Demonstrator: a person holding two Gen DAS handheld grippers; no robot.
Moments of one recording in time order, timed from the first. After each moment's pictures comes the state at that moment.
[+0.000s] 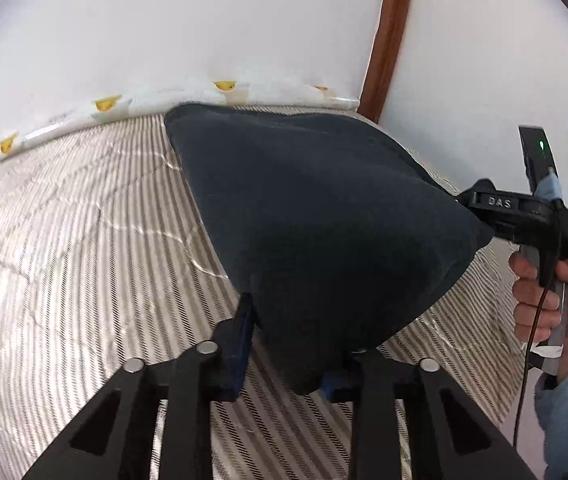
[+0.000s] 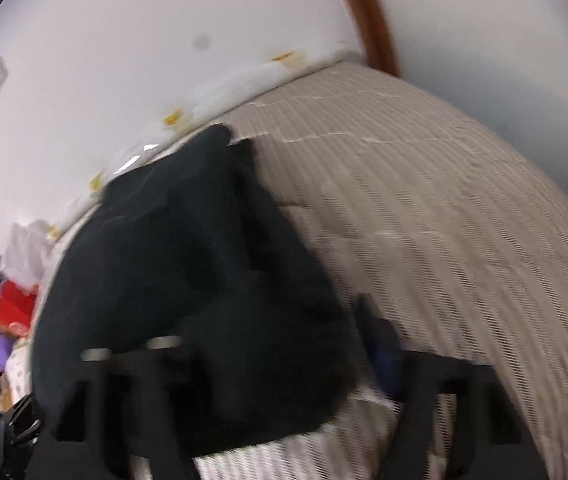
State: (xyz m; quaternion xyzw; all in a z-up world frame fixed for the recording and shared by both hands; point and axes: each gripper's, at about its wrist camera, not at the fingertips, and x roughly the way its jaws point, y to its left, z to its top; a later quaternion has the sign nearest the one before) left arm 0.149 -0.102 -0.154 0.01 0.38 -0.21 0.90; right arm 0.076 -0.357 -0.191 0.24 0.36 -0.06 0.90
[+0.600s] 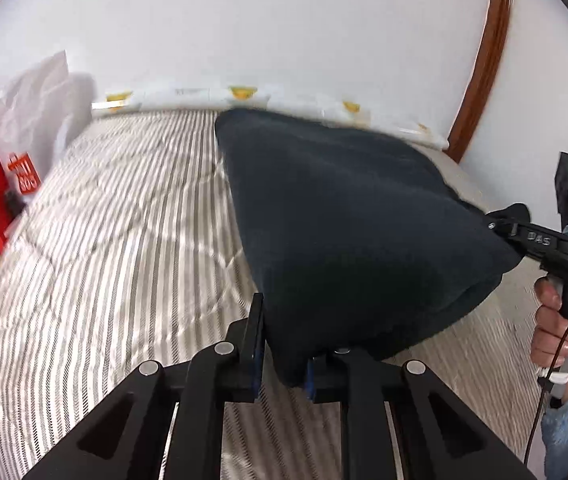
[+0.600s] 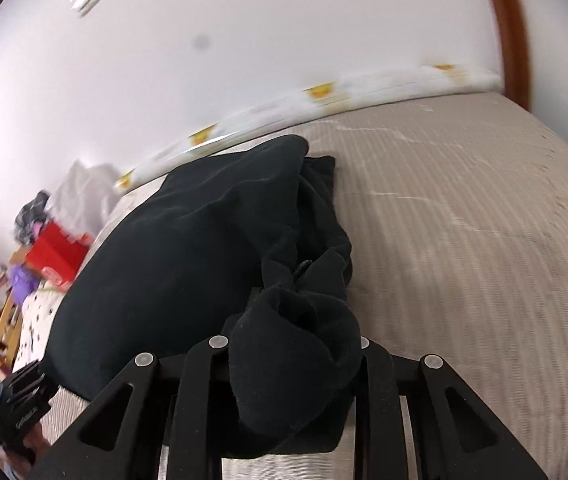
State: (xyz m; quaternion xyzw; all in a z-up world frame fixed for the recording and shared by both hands) left arm 0.163 0.054 -0.158 -0.06 0.40 -0.12 0.91; right arm 0.132 -0.206 -0.170 0.15 0.36 0.07 0.92
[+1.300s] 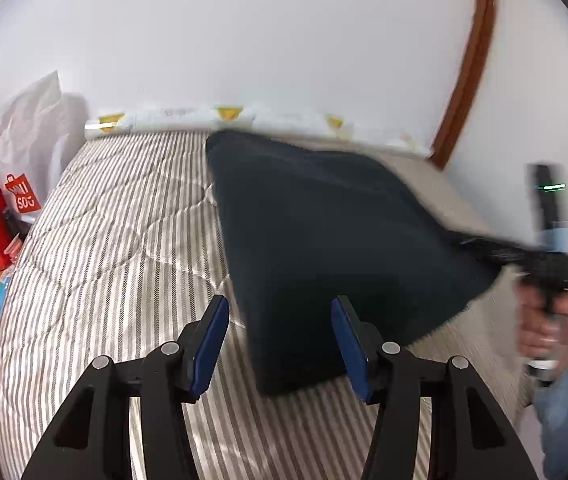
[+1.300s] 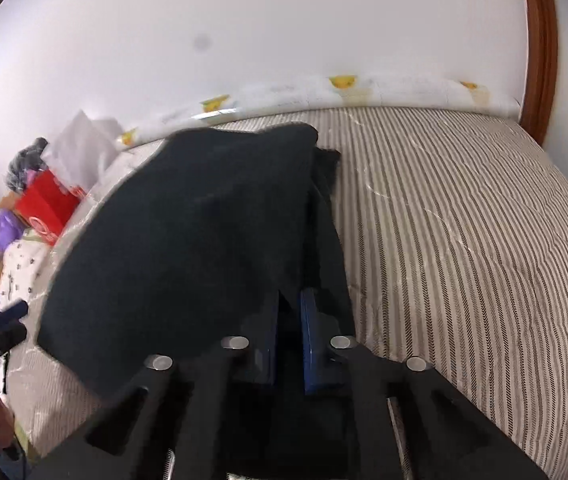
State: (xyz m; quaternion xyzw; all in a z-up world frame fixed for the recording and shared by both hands) left arm 0.170 0.053 -0.135 -0.04 0.40 -0.12 0.91; right arm 0.136 -0.204 -0.156 0.07 0.38 0.08 0.92
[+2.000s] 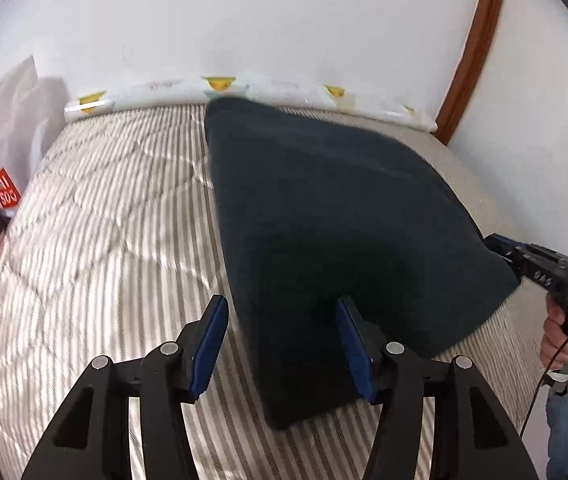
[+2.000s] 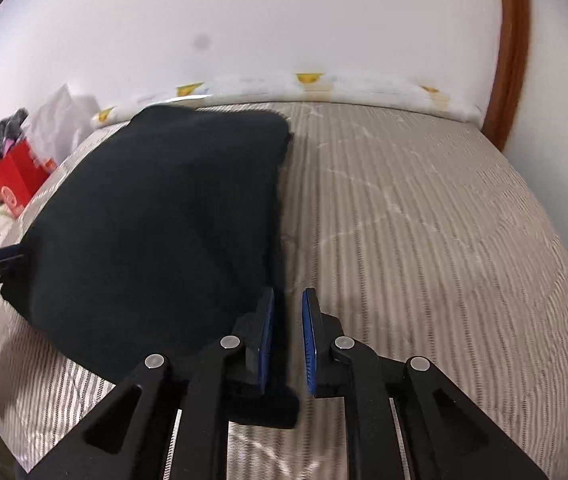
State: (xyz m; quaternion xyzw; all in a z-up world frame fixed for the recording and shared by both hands) left arm 0.194 0.053 -0.146 -0.04 0.42 -0.15 0.89; right arm 0.098 -0.231 -0.165 0.03 0.38 -0.01 0.92
